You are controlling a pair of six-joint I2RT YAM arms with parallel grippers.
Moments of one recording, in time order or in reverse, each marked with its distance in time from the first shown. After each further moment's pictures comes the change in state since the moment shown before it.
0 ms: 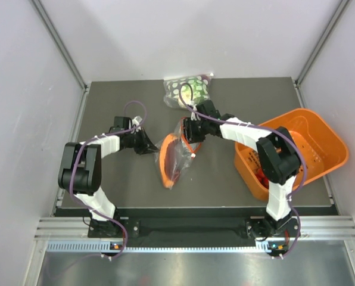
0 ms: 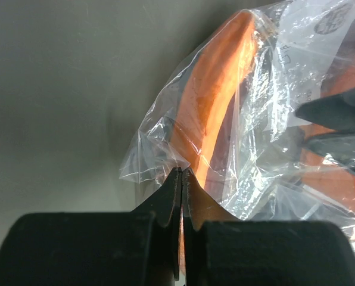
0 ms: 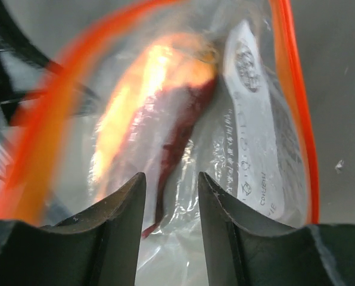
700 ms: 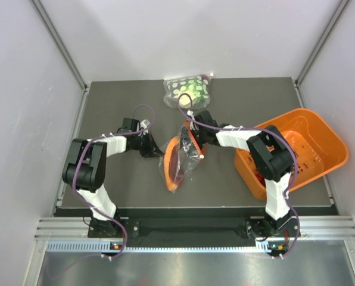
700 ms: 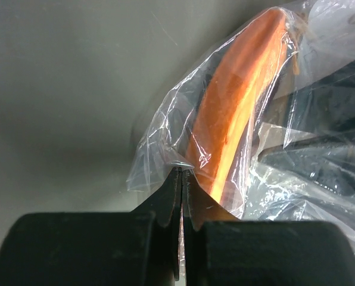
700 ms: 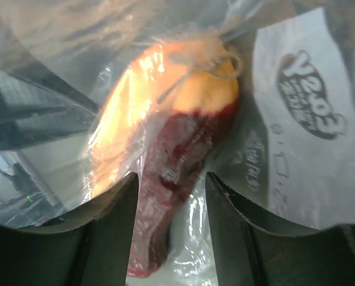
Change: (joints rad) left arm -0.083 0.053 0.003 0.005 -0.039 -0.002; right arm 0.023 0.082 -0.112 0.154 -0.040 0.106
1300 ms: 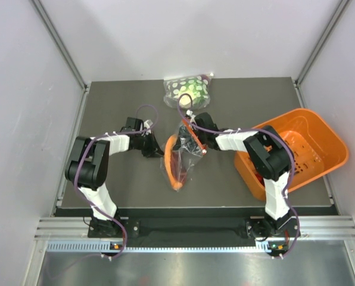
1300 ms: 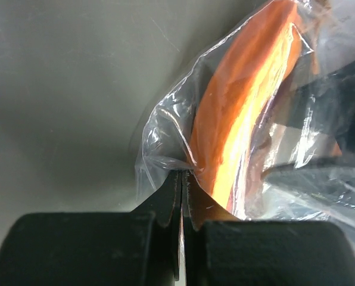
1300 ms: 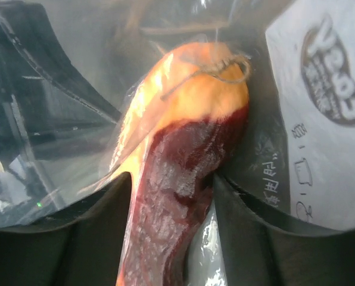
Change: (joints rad) left arm -0.034 0.033 0.029 -0.018 -0.035 0.011; right arm 0.010 0.021 -0.067 0.236 -0.054 0.051
